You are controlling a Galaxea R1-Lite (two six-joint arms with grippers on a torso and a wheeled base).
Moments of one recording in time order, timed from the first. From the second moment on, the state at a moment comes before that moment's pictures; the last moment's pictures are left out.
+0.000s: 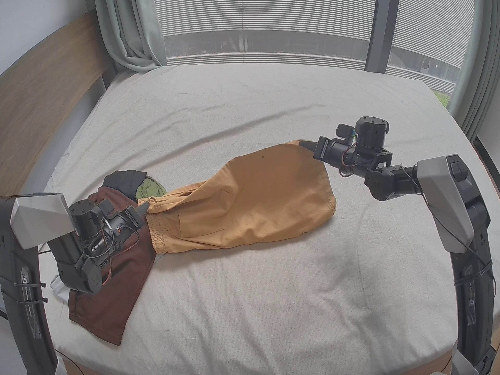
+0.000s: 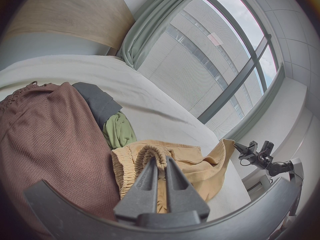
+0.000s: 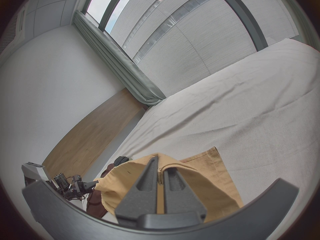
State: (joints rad) left arm 0.00 2.36 -0.72 -1.55 -0.31 -0.60; right arm 0.25 2.54 -1.92 -0.55 0.47 0.45
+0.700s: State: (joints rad) left arm 0.01 2.41 -0.76 -1.55 -0.31 -0.59; right arm 0.24 2.64 -2.00 -0.55 0.47 0.45
